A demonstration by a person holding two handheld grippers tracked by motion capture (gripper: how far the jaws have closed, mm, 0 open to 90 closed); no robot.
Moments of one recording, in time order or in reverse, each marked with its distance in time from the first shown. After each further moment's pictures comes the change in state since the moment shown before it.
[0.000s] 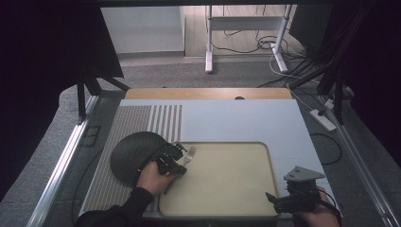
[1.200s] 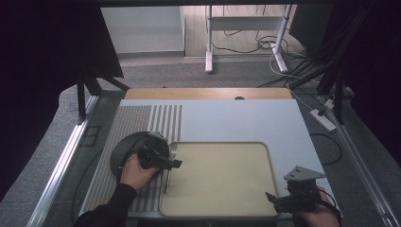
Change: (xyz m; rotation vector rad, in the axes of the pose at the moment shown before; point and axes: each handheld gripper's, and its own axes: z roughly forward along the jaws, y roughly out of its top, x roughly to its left) left arm 0.030 -0.027 -0.044 -0.303 -0.062 0.025; right arm -0.001 0.000 0.000 0.000 0.002 0.007
